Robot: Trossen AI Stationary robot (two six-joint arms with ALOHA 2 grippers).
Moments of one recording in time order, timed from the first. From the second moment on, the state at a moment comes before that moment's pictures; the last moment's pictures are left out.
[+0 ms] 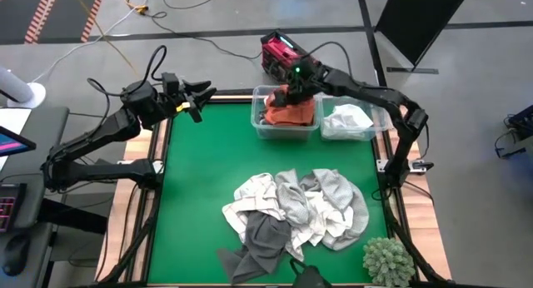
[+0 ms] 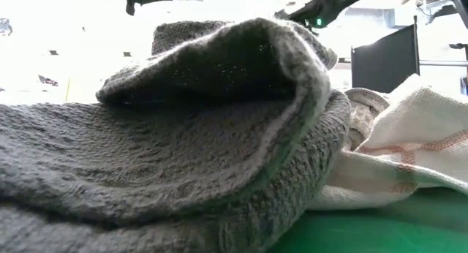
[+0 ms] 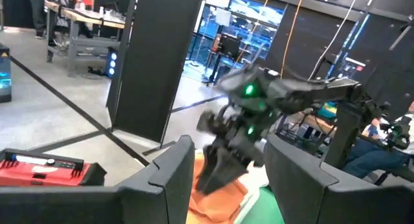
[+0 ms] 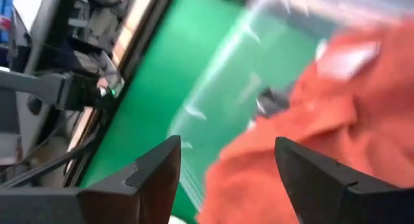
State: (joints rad) left arm 0.49 0.84 0.99 -0.07 -0.09 -0.30; right arm -0.63 1.80 1.56 -0.52 -0.43 0.57
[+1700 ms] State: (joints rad) left arm 0.49 0.81 0.99 -0.18 -0.10 -0.36; right arm -0.25 1.71 1.71 -1.09 -0.45 -0.21
